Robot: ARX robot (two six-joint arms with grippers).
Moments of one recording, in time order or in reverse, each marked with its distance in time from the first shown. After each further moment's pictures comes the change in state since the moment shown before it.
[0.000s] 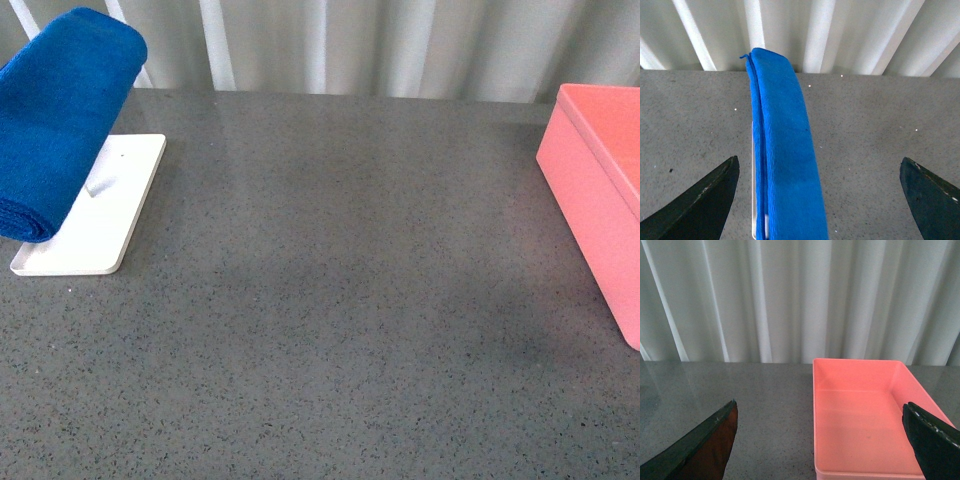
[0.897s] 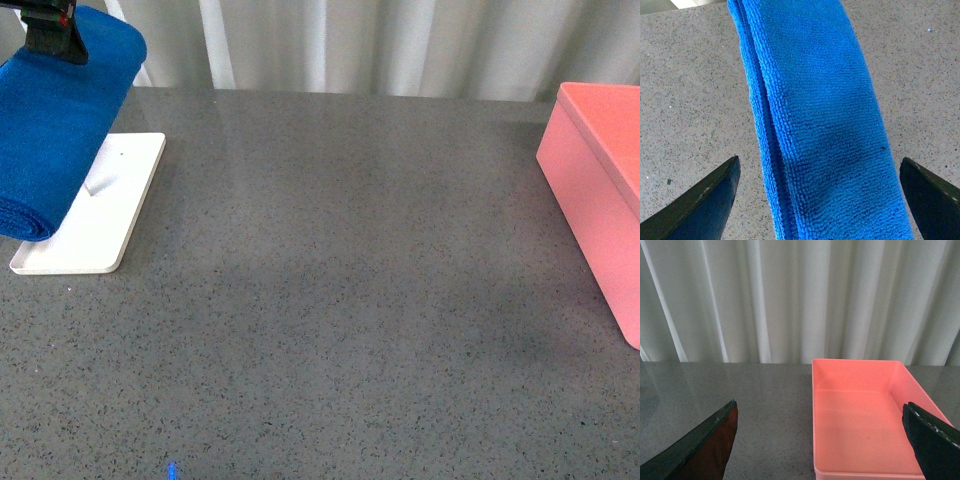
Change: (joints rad) left arm -0.014 0.682 0.567 -0.252 -0.126 0.182; right arm 0.000 0.000 0.000 0.000 0.000 0.000
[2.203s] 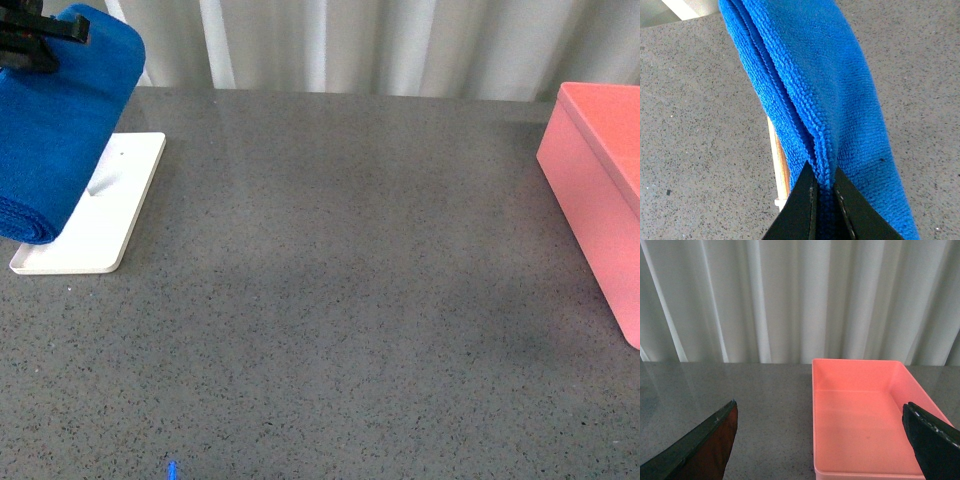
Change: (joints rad) left arm -0.024 0.006 -0.063 0.120 -0.027 0.019; right arm 0.000 0.000 0.000 0.000 0.000 0.000
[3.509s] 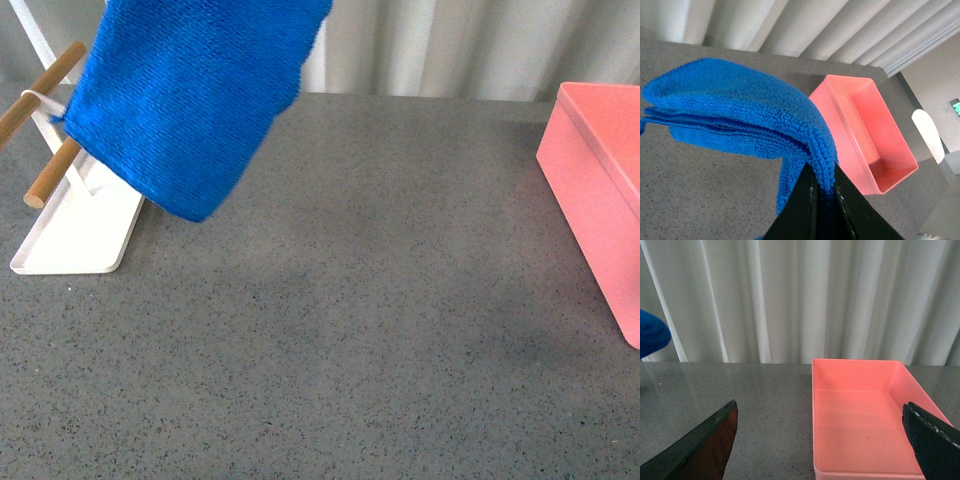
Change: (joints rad) left arm -0.266 -0.460 -0.332 0.220 0.499 -0.622; right arm 0.000 0.000 0.000 0.000 0.000 0.000
